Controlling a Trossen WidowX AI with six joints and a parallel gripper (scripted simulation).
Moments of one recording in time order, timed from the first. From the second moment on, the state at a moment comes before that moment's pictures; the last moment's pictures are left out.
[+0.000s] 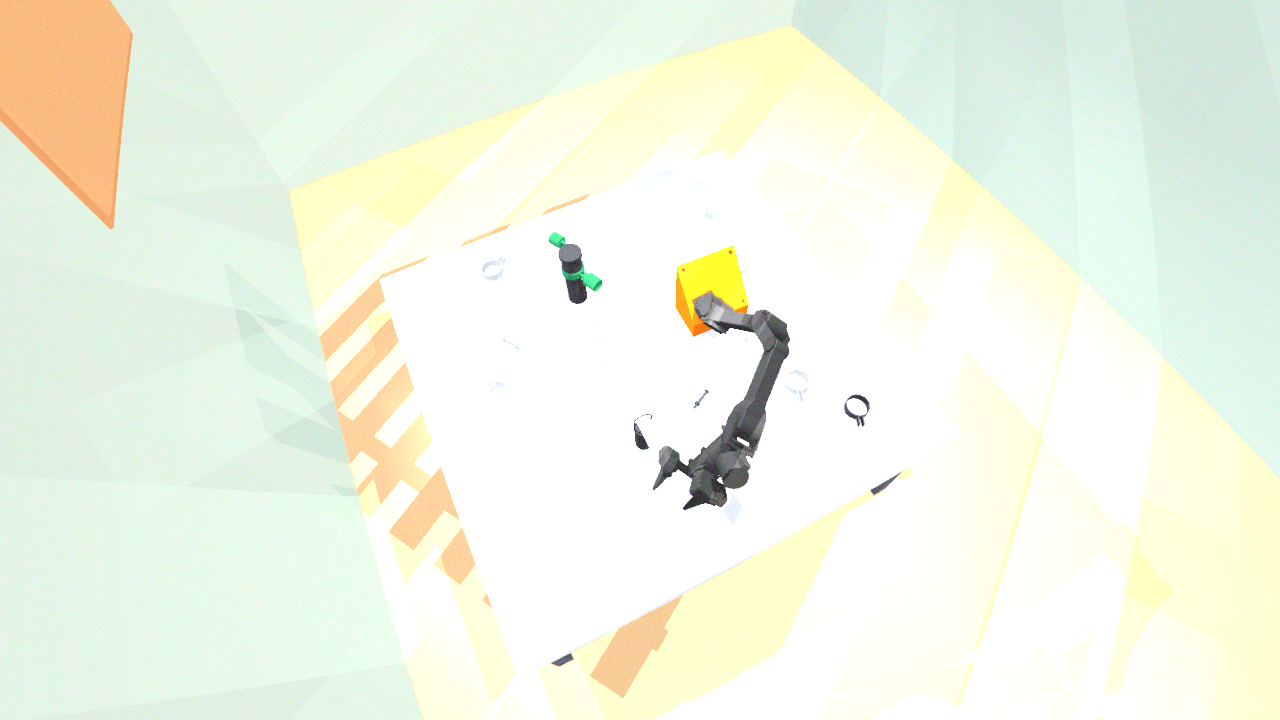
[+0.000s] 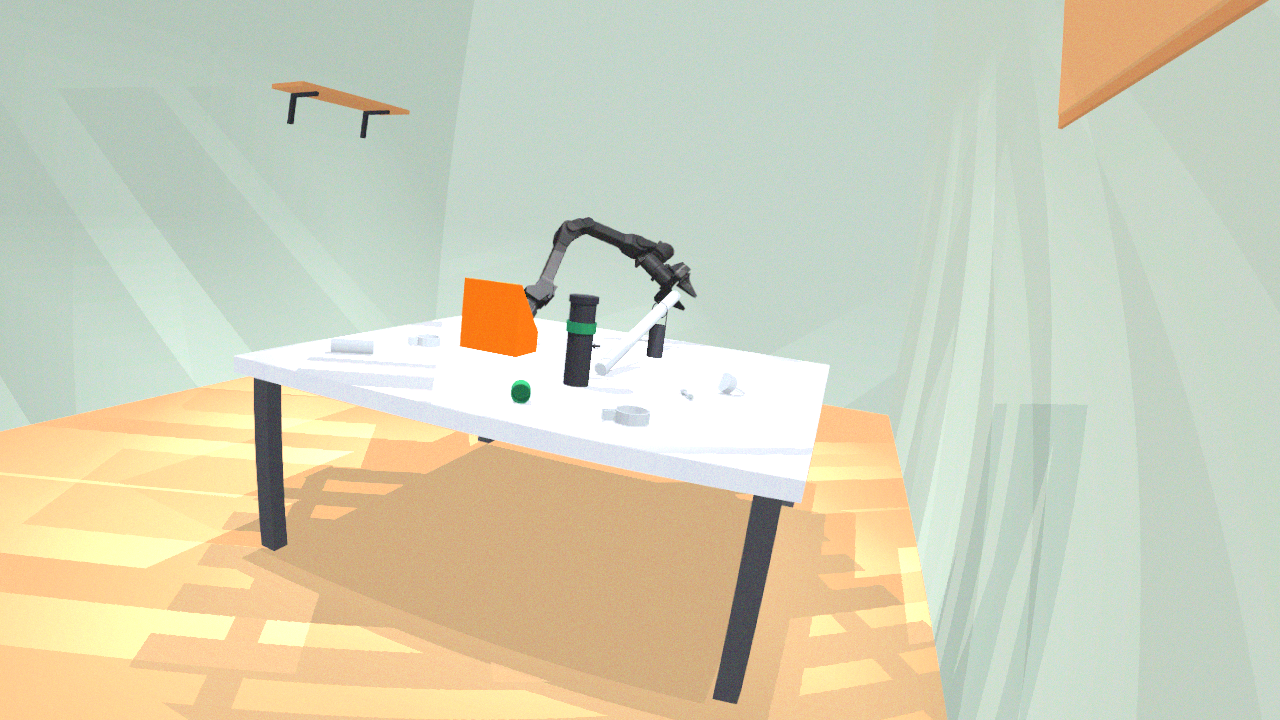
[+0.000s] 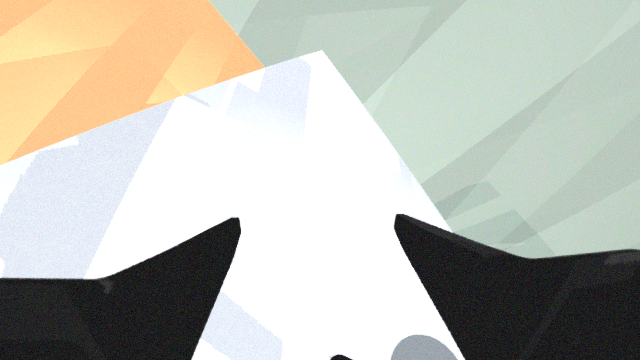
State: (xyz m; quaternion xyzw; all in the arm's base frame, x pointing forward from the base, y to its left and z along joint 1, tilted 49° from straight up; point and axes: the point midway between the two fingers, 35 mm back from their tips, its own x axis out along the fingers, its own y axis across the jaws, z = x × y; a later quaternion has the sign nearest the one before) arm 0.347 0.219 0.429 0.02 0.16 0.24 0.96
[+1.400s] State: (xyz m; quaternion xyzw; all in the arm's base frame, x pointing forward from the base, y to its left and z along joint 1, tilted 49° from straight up) arm 0.283 -0.172 0.116 0.37 0.45 0.14 0.80
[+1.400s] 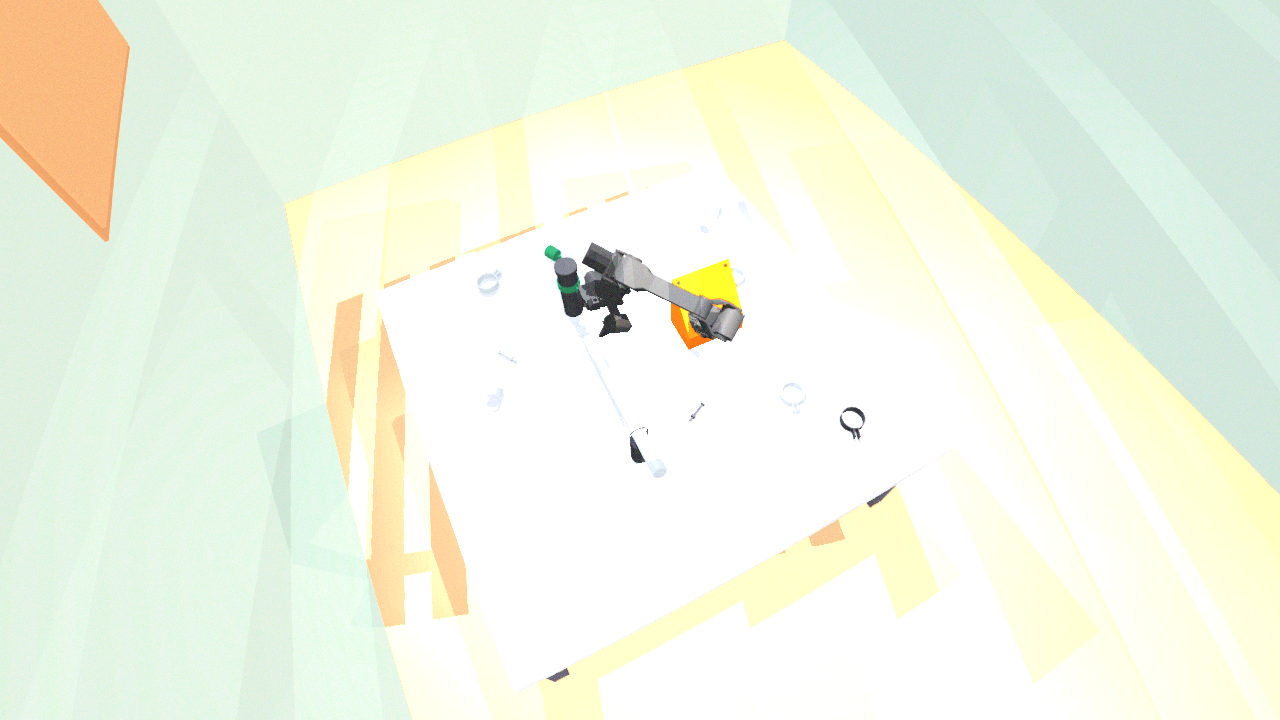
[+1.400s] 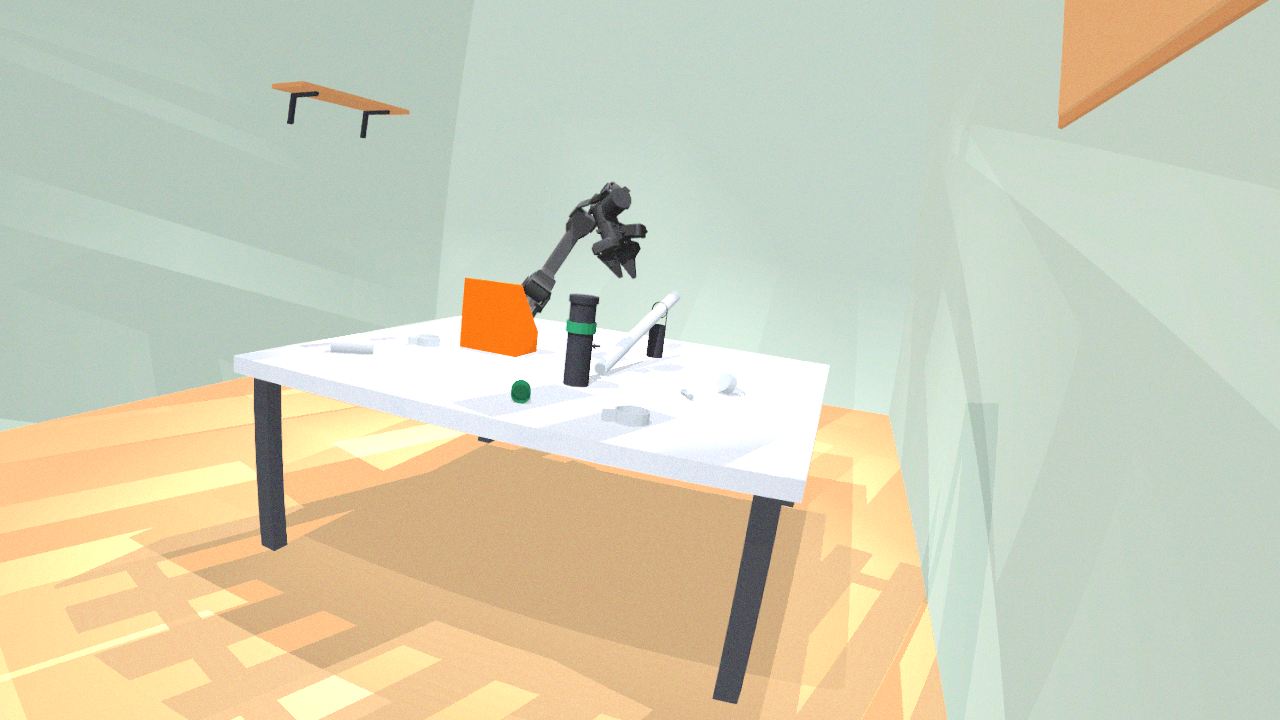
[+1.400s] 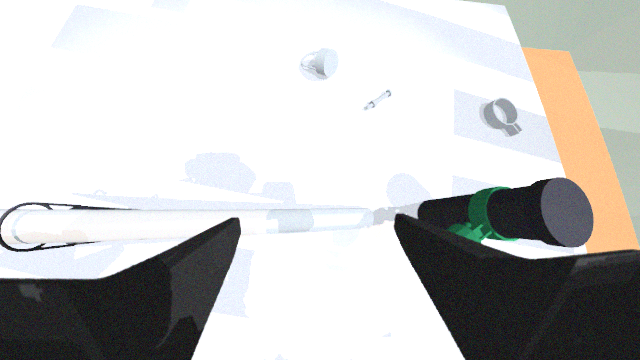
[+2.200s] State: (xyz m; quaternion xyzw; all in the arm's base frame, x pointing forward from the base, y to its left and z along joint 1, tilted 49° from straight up) arm 0.266 -0.224 0.059 0.01 0.36 0.37 0.86
